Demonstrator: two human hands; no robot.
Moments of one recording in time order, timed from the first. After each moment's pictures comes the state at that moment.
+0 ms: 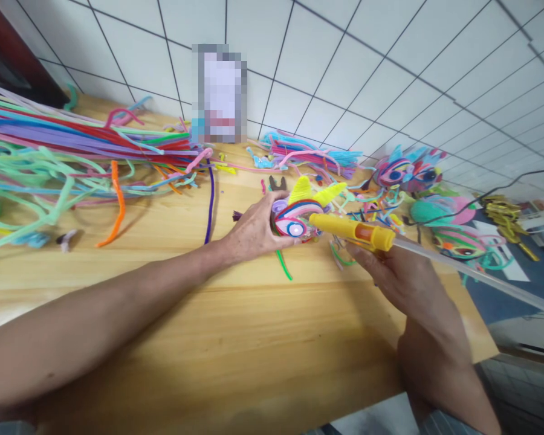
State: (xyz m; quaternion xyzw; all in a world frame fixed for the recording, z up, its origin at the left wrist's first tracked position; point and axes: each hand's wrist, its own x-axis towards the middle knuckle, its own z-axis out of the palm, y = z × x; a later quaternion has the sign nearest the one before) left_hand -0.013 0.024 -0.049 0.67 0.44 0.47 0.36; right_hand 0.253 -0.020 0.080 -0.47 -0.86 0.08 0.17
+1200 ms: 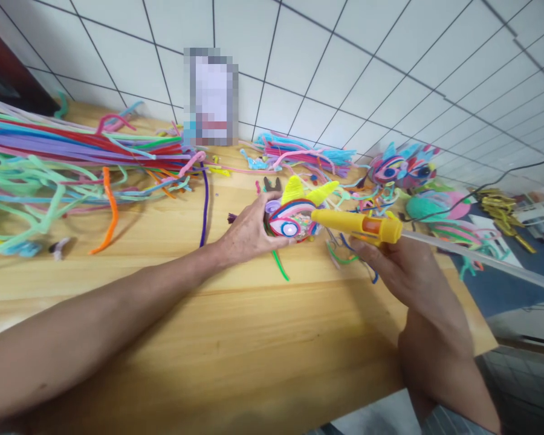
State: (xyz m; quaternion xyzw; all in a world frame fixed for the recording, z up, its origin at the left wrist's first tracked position) left_hand -0.017 0.021 -0.044 0.68 0.44 0.46 0.36; right_hand 0.266 -0.017 0.081 -0.52 -0.83 0.09 0.19
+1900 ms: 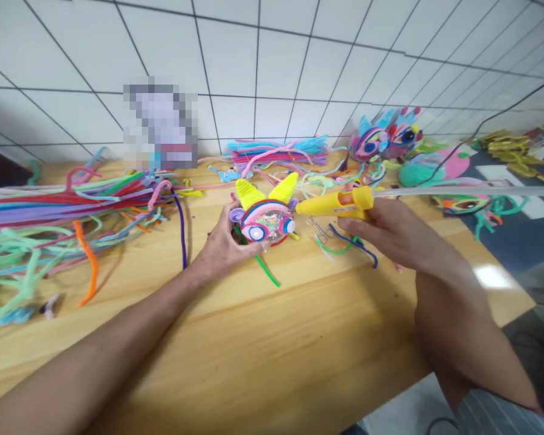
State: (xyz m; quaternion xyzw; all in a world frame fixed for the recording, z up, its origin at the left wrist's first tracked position) left_hand -0.027 0.024 -0.053 0.63 0.45 0.46 0.43; right_hand 0.294 0.015 0.090 -0.55 -0.81 0.14 0.13
